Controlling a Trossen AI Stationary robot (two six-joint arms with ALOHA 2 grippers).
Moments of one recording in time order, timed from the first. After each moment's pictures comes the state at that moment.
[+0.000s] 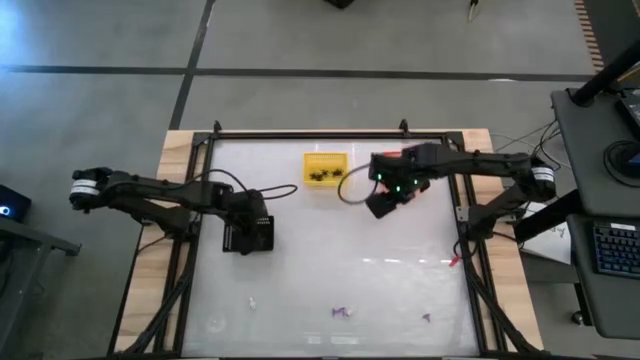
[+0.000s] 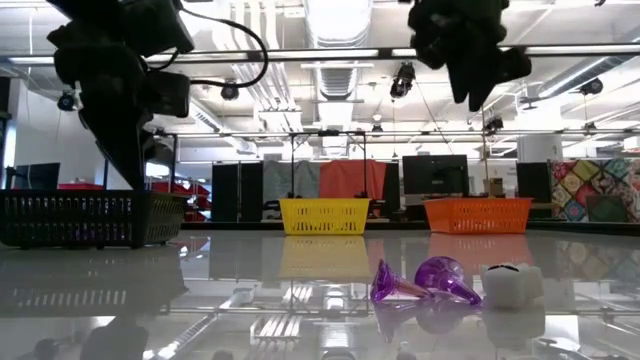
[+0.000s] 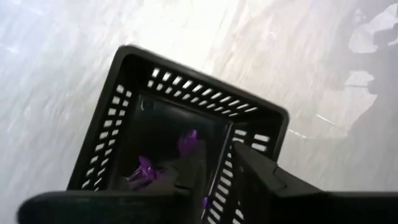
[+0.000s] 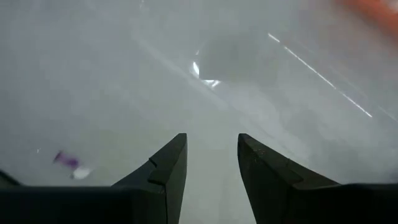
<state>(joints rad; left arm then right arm) 0.03 1.14 0.64 -0.63 0.17 -0.43 -0.17 1.49 1.38 -1.25 -0.13 0.81</state>
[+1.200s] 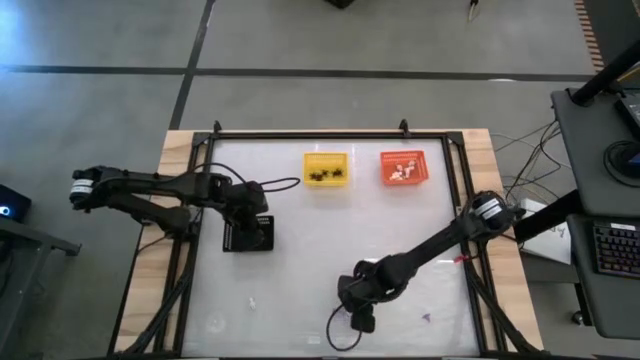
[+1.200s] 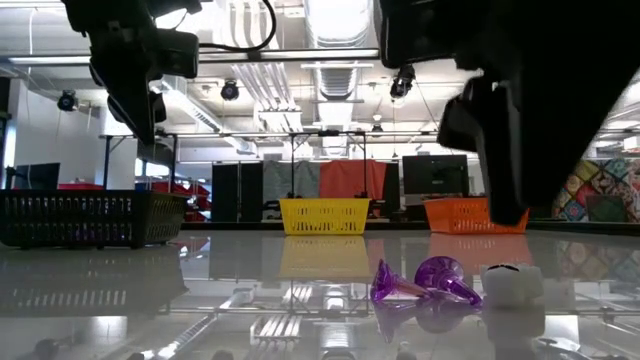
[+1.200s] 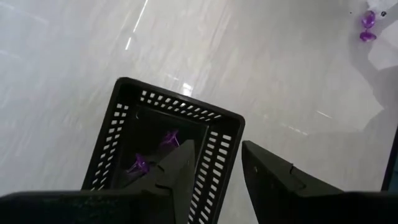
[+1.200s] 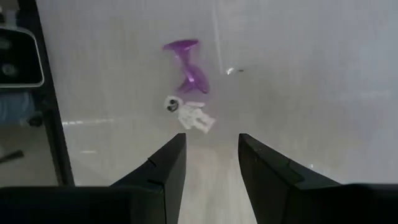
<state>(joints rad) 0.02 1.14 0.85 -0.84 0.16 -0.40 0.49 1.96 1.38 -0.61 -0.10 0.70</state>
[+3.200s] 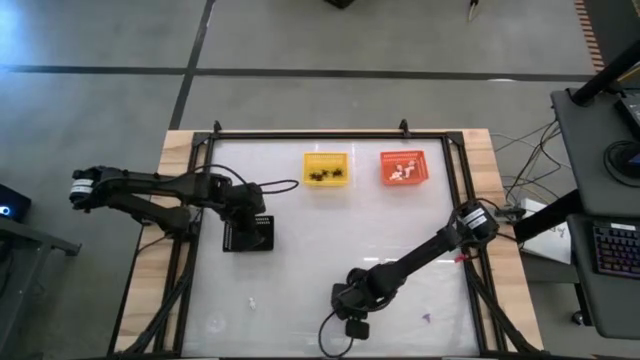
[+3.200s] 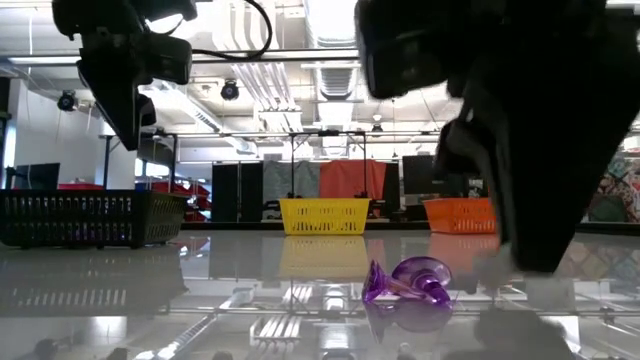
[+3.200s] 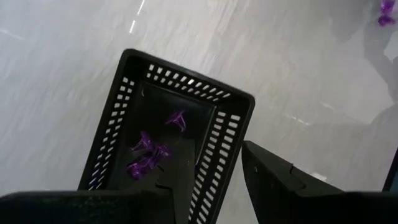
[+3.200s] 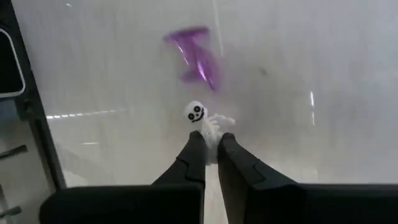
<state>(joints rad) 0.02 1.14 0.85 -0.90 0.17 -0.42 0.50 2.09 1.47 -0.59 -0.14 0.70</state>
